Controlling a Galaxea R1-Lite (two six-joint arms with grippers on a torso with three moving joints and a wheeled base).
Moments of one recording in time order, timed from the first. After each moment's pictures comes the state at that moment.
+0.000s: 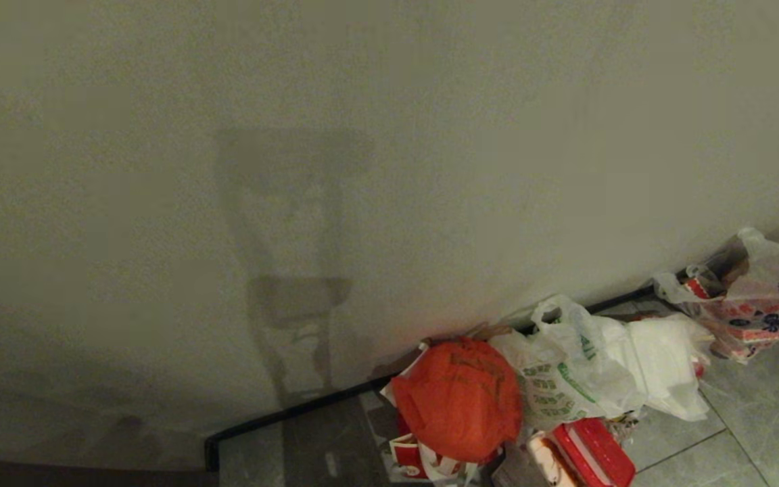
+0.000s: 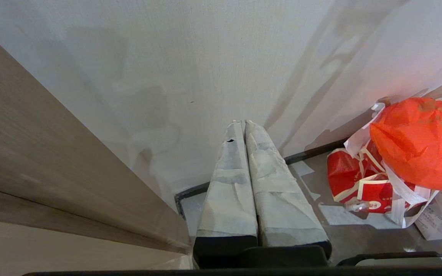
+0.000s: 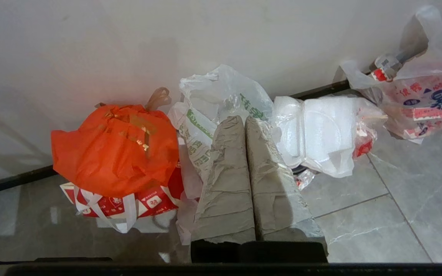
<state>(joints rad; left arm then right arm) 0.00 0.00 0.00 0.00 0.00 0.00 0.00 0.00 0.00 -0.03 0.00 0.00</state>
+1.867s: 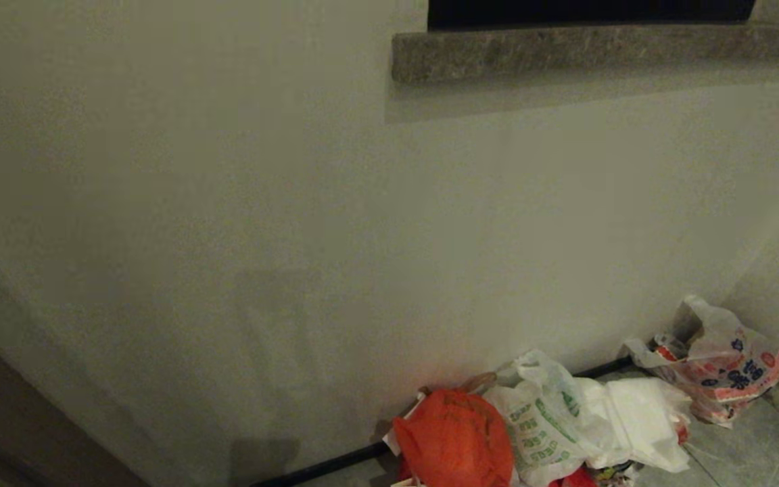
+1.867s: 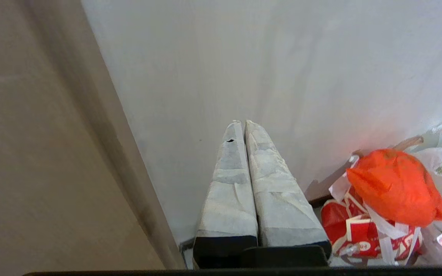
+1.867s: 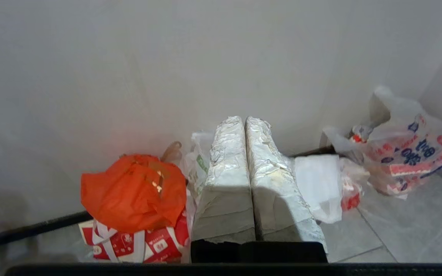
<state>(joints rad) 0.00 0.00 0.00 0.00 0.00 -0.01 0.00 0.00 0.00 -0.03 0.00 0.00</state>
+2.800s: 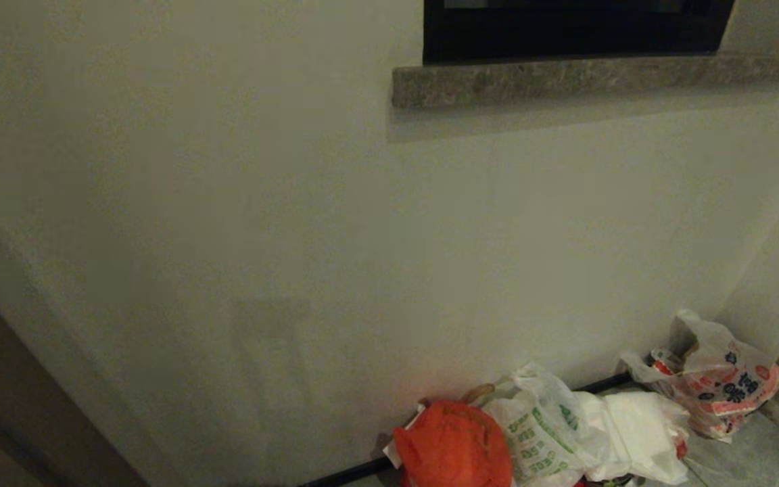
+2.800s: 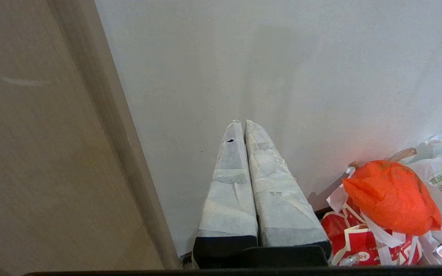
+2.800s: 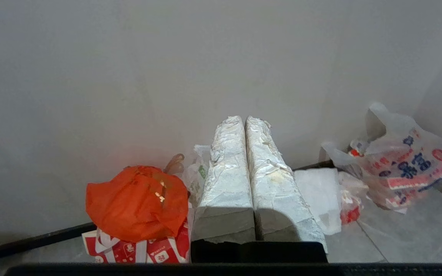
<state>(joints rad) 0.00 0.00 0.00 0.00 0.00 -0.01 0.00 0.00 0.00 -0.03 0.00 0.01</state>
